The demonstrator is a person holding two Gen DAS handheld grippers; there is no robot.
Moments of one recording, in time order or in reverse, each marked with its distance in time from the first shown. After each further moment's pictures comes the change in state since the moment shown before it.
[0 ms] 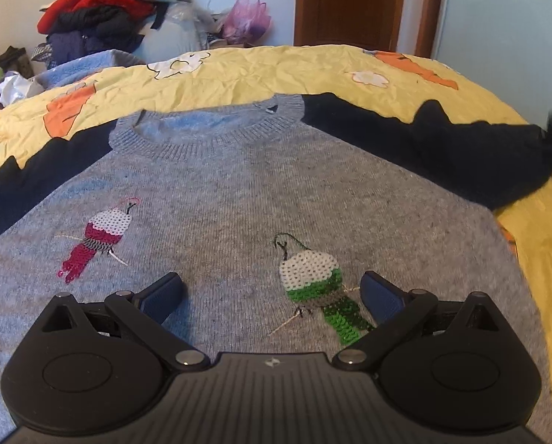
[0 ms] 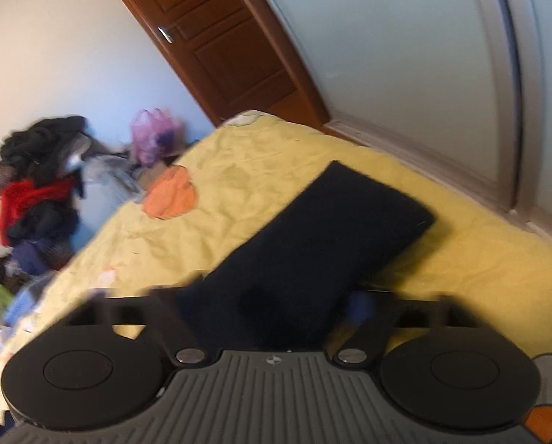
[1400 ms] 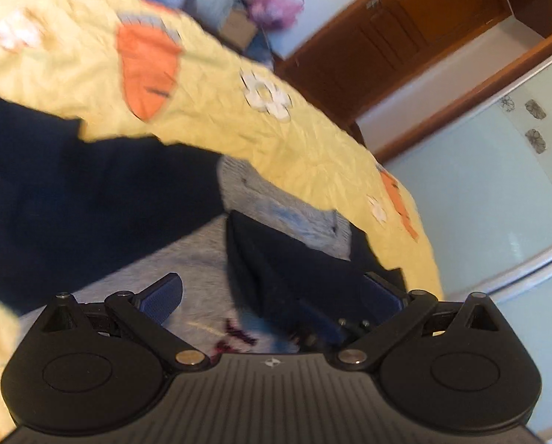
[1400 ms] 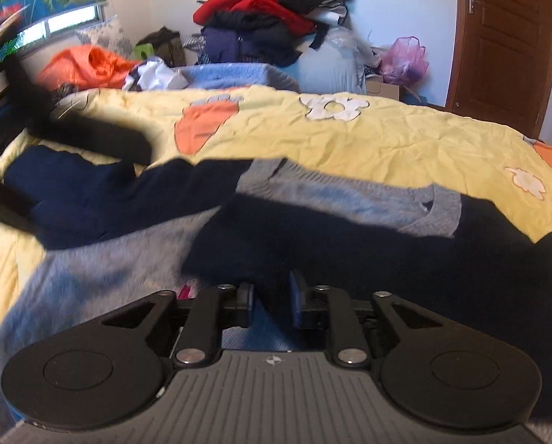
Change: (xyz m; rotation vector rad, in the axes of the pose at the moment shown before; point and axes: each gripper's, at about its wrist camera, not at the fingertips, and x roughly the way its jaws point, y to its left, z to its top) left arm 0.004 0.238 0.076 -0.540 0.112 -0.511; right arm -0.064 0.353 -0.260 -0.834 0.154 0.373
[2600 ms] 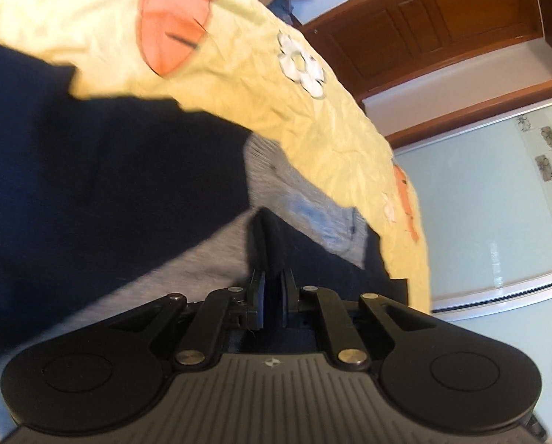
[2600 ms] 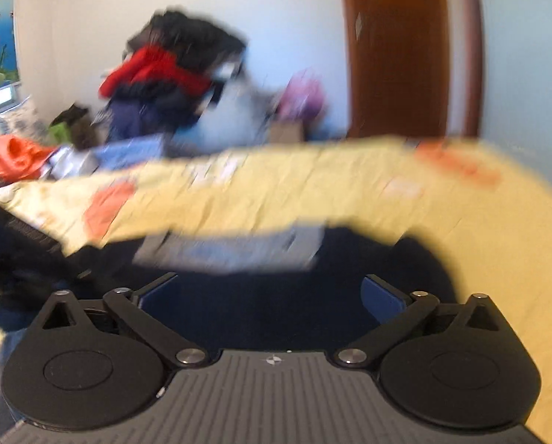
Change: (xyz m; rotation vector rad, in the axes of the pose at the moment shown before) left arm 0.038 0.041 0.024 -0.122 0.092 -0.006; right arm -0.065 -0.049 -0.001 0.183 -0.228 -0.262
